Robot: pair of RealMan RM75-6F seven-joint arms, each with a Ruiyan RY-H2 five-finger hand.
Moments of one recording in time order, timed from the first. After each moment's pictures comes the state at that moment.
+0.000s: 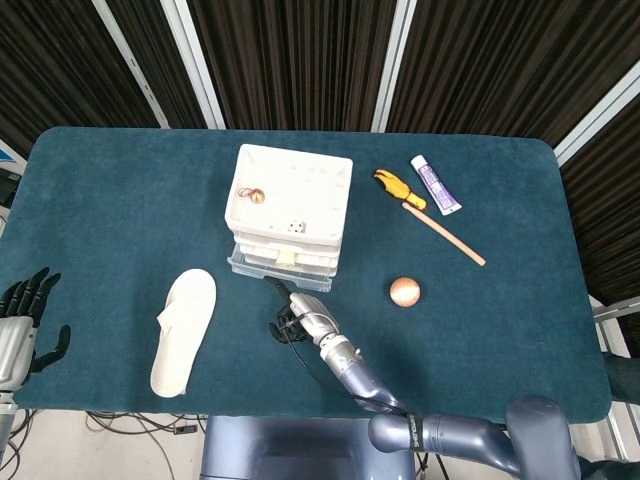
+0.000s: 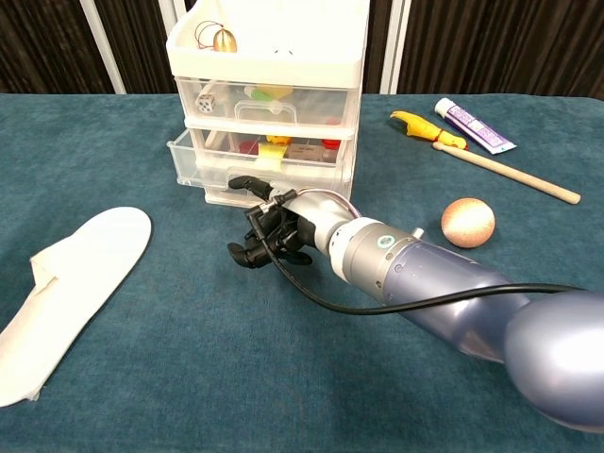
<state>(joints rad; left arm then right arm) -0.09 -1.12 -0.05 -1.70 1.44 1.46 0.00 0.82 -2.00 0.33 -1.31 -1.06 0.80 0.17</state>
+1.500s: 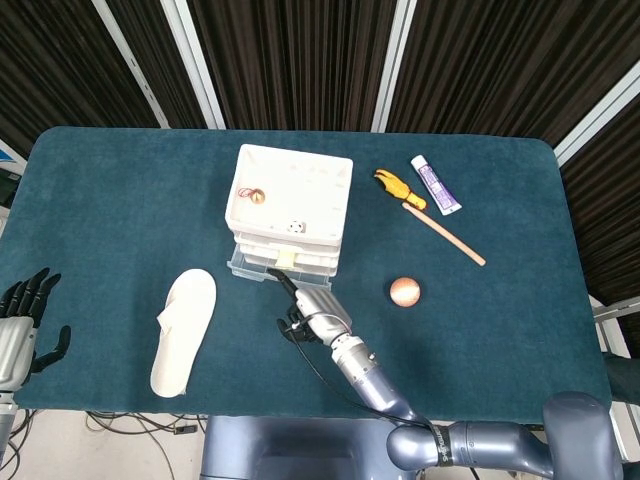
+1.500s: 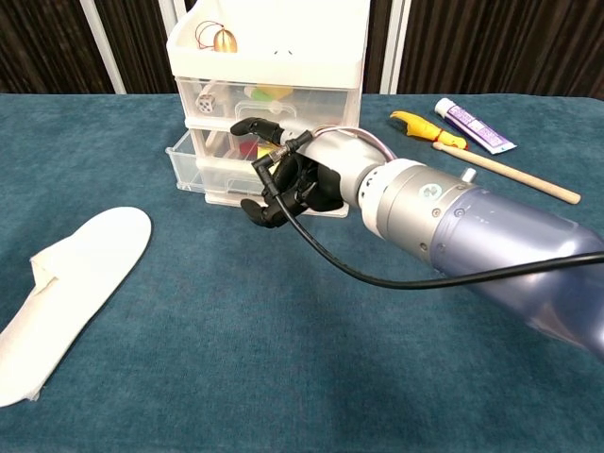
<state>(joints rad) -0.09 -1.12 -0.05 -1.70 1.44 1.45 0.00 0.79 -1.84 0.33 -1.64 -0.99 0.98 -0.22</state>
